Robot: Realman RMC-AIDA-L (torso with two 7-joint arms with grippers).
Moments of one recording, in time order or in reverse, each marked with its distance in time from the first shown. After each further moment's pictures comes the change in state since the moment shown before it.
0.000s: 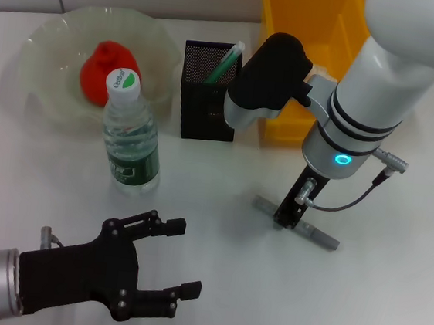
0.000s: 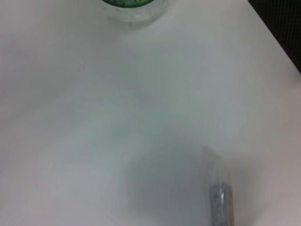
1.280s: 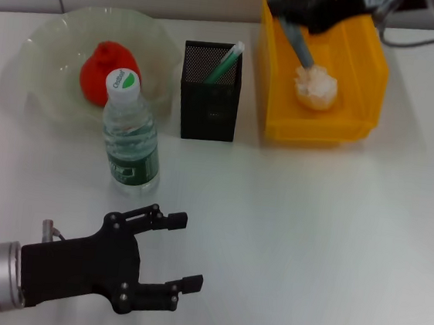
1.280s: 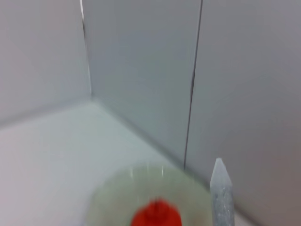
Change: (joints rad) left arm -0.013 0.001 -0.004 0.006 0.000 -0.003 -0.005; right arm -0.328 -0.007 0.503 -0.750 0.327 0.036 -0.239
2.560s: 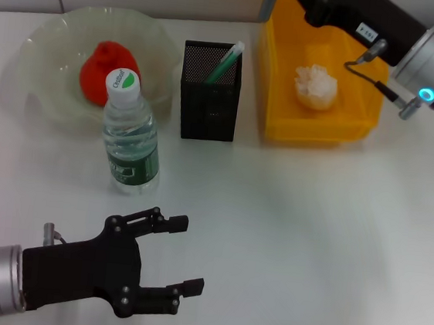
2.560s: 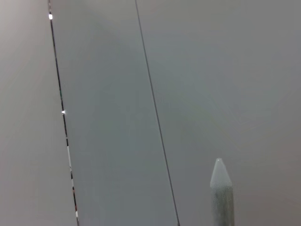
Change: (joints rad) left arm 0.002 -0.003 0.003 -0.008 0.000 -0.003 0.009; right arm 0.003 -0.001 0.017 1.197 1.345 0.204 -1.405
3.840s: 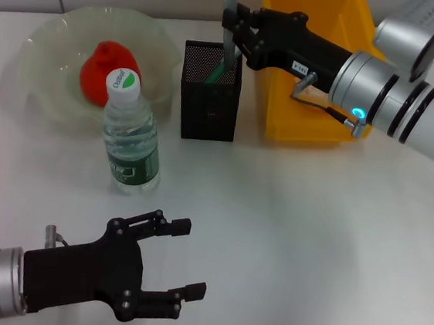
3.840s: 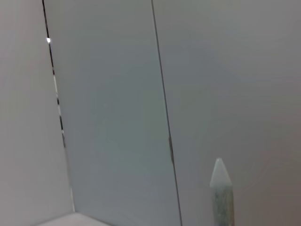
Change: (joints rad) left arm 0.001 -0.002 0.005 0.000 0.000 0.012 0.002; right arm 0.186 0.012 -0.062 0.286 0.016 0.168 -0.180
